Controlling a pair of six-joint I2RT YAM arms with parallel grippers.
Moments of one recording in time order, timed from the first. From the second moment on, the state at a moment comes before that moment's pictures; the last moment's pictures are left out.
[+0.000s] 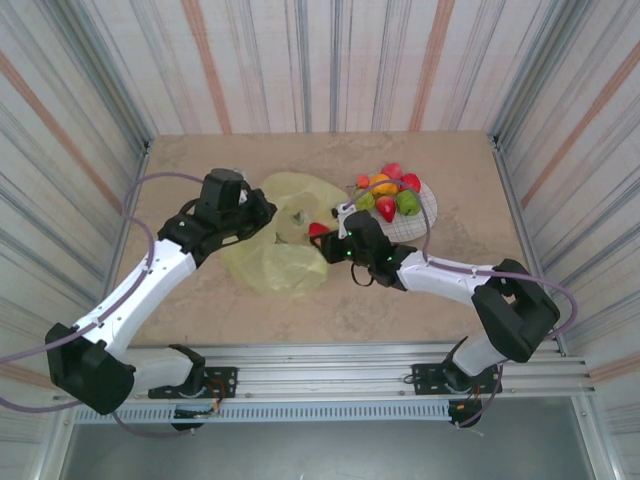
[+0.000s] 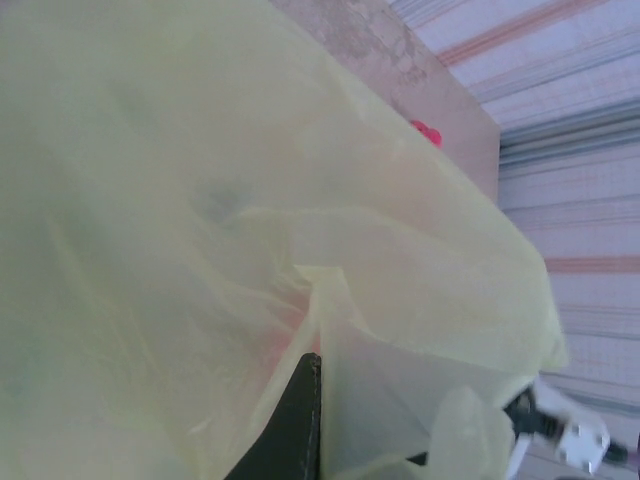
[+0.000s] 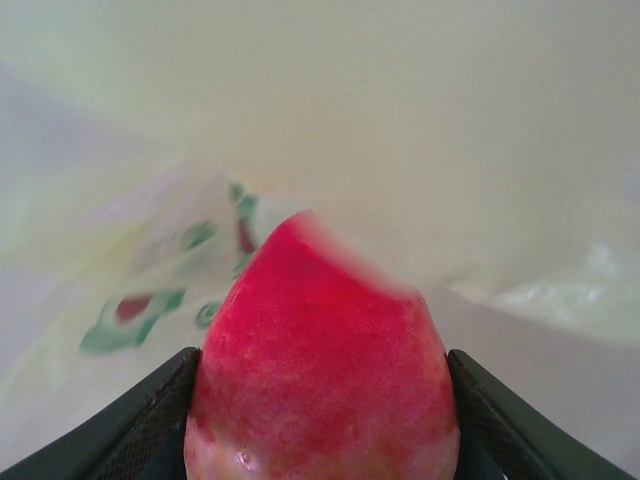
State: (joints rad) left arm -0.51 1.22 1.12 -0.52 0.11 -0.97; right arm 0.76 1.51 0.80 0.18 0.01 0.49
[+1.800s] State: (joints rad) left arm -0.53 1.32 1.04 -0.29 0.19 -1.05; right arm 0.76 1.81 0.97 0.34 -0.22 0.82
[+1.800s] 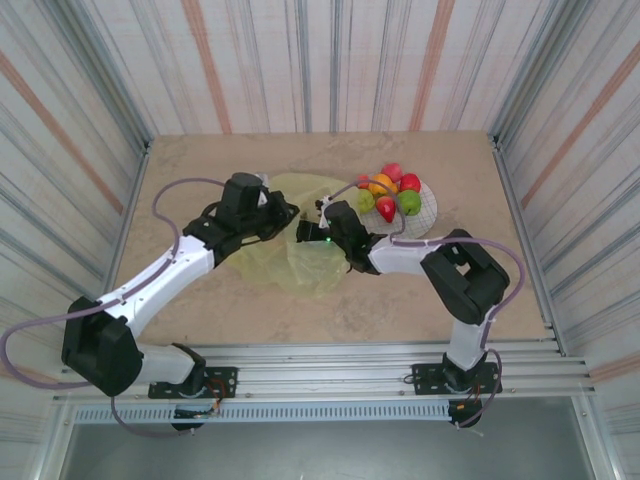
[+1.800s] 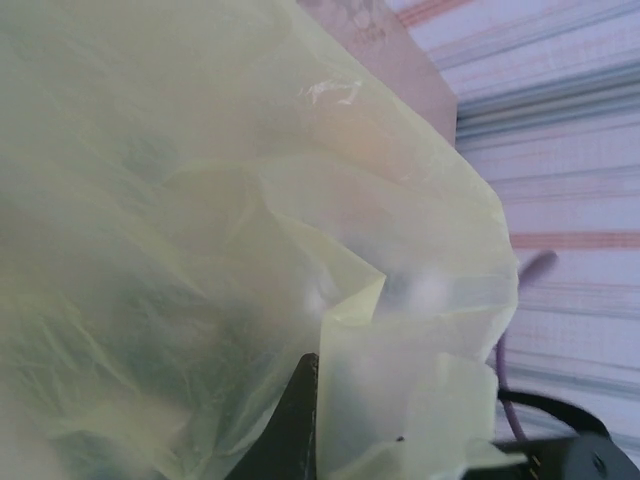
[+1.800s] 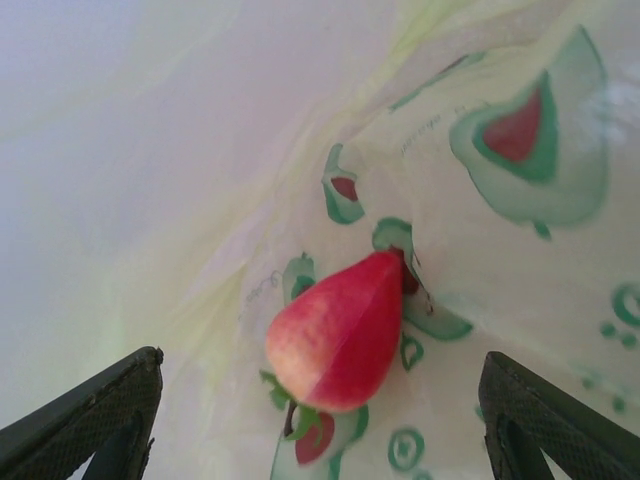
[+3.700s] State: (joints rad) left arm -0.27 1.35 1.03 -0.29 0.38 -1.00; right arm 0.47 2.10 1.61 -0.52 0.25 0.12
